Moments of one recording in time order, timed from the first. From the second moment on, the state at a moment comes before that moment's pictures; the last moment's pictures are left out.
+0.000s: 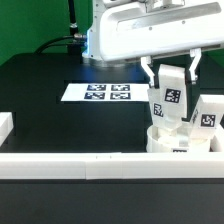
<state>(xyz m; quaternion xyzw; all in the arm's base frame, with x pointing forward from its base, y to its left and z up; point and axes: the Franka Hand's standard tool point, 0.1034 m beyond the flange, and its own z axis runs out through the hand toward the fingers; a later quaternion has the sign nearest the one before) 0.624 0.060 0.115 -0.95 0.14 -0.26 0.06</state>
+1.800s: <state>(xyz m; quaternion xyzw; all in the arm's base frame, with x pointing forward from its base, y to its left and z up) 0.627 0.060 0.095 -0.95 0.15 -0.29 0.05</state>
